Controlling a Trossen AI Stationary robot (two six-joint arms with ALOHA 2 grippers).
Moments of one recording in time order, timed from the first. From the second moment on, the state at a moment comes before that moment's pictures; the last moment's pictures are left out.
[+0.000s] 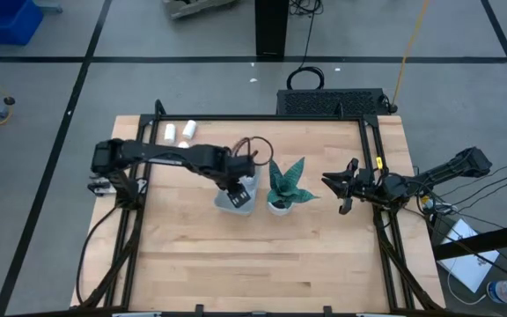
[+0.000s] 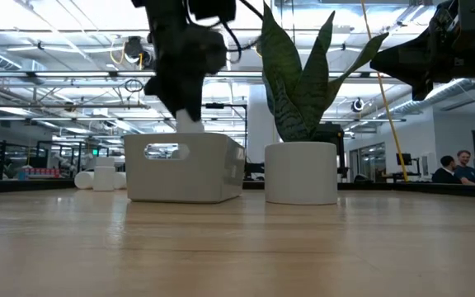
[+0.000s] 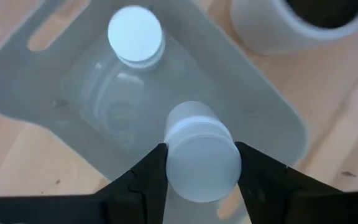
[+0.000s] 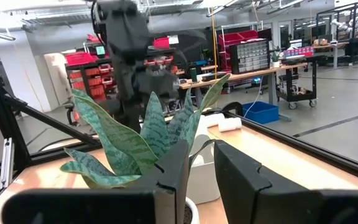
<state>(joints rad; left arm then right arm) 0.06 1.75 1.41 -0.94 0.01 -0.53 0.33 0.42 0.02 0.53 0.63 0.11</state>
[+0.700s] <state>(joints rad) -0.02 1.91 1.41 -0.86 -0.01 -0.56 0.33 0.42 0.02 0.53 0.63 0.11</state>
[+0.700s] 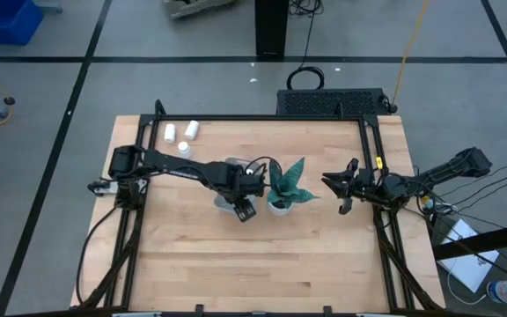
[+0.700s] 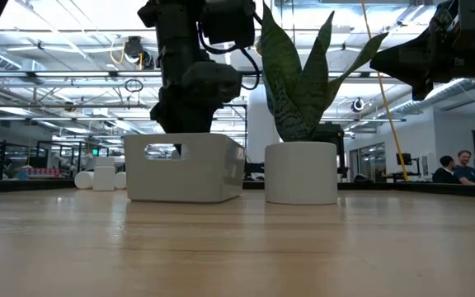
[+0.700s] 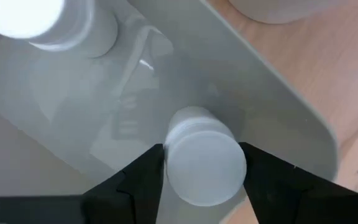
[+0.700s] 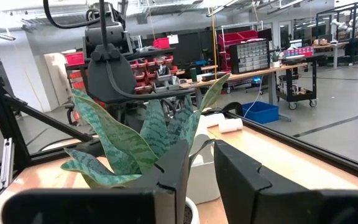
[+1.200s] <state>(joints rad) -0.02 1.83 1.41 -0.86 0.01 -0.59 0.33 0.42 0.02 0.53 0.63 0.11</state>
